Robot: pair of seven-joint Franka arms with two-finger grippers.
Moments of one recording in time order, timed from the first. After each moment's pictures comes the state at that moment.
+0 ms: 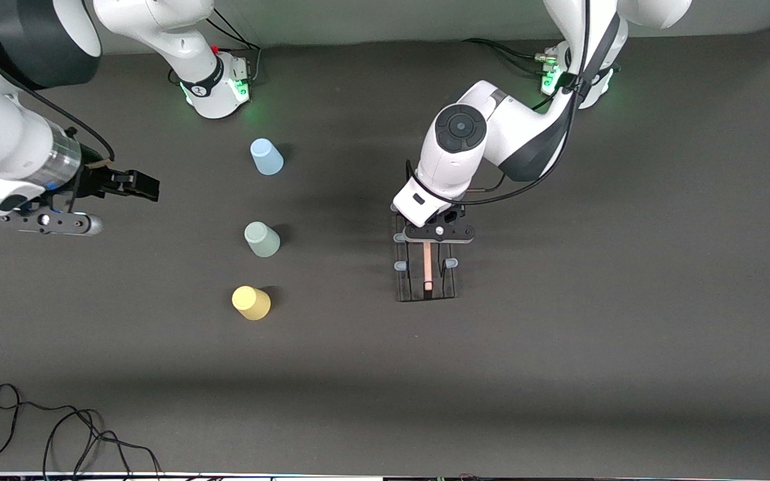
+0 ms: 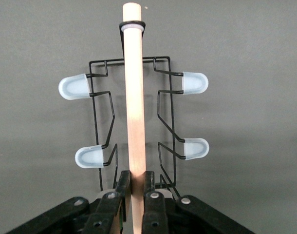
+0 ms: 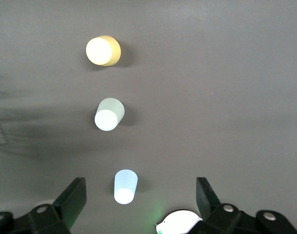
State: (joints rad) left arm -0.69 0.38 -0.03 -1.74 -0.09 2.17 -0.67; right arm 0.19 0.08 -0.02 -1.60 -0.01 1.47 0.27
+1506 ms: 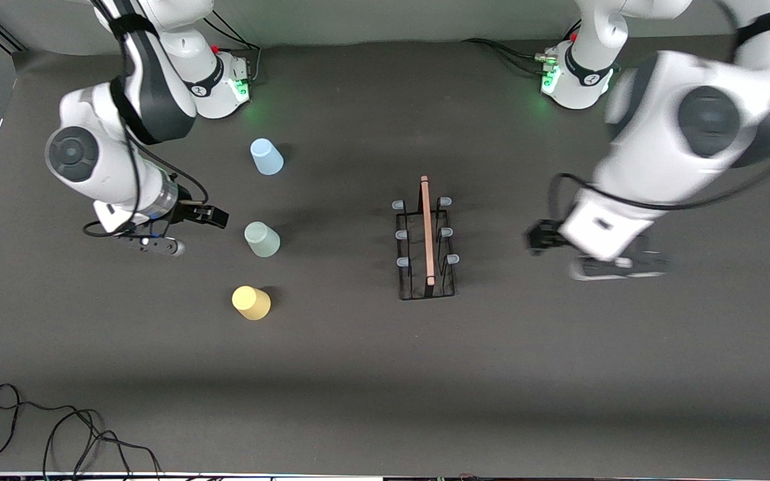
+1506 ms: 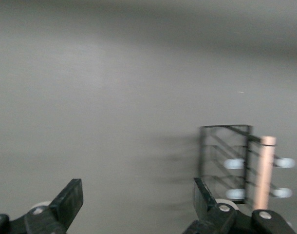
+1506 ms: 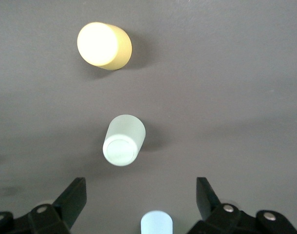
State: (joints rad) left arm -0.29 0.21 0.01 -1.56 -0.04 1.81 -0.33; right arm 0.26 0.03 -0.02 -2.16 0.05 2.08 0.44
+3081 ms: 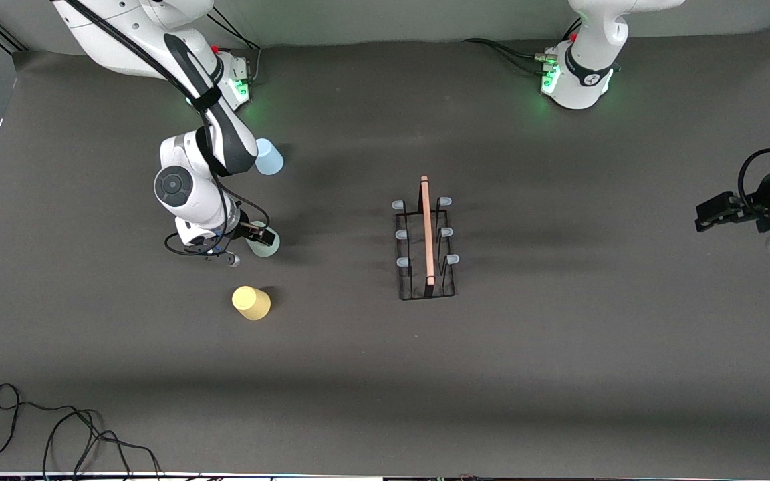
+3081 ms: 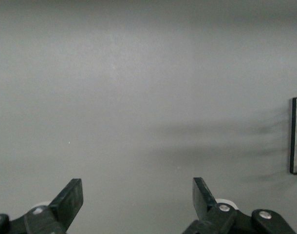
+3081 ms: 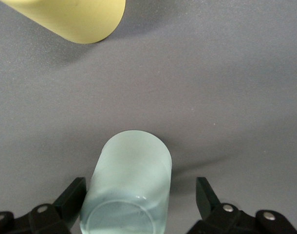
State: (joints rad) left arm 0.02 0.08 0.01 -1.63 0.02 1.68 0.07; right arm 0.34 0.28 -0.02 -2.34 0.12 2.53 0.56
